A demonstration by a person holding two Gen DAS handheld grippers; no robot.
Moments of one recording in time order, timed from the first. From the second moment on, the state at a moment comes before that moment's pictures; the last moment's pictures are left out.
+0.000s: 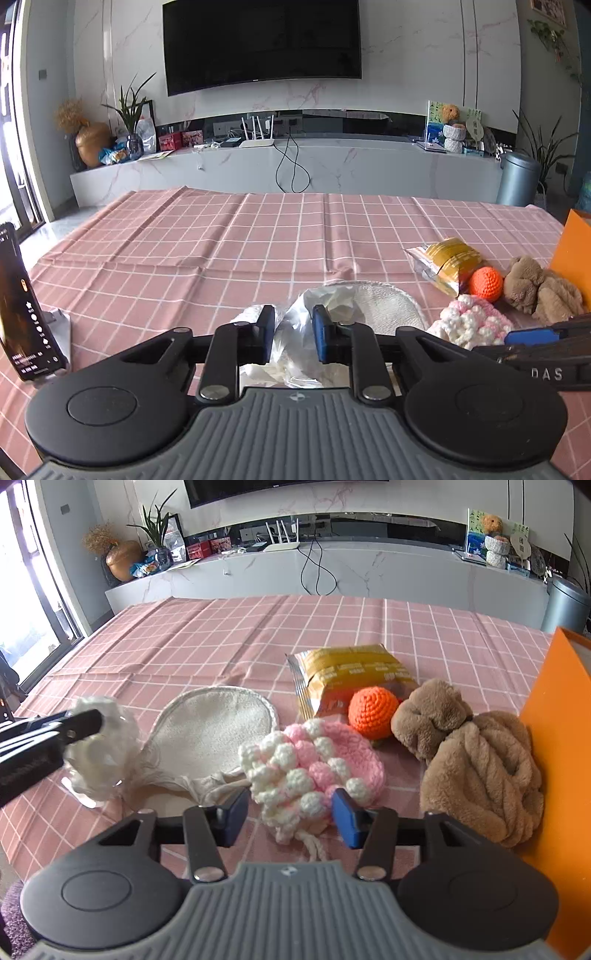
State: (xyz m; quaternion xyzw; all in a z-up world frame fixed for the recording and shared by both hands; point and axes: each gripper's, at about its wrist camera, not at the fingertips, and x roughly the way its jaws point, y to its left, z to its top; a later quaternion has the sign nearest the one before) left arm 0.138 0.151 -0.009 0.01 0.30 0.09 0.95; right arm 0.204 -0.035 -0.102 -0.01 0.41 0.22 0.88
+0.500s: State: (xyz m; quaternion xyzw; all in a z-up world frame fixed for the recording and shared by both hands) left arm 0.090 0.105 0.026 0.05 0.24 0.02 0.97; right arm 0.158 -0.051 -0.069 -0.03 0.37 0.25 0.90
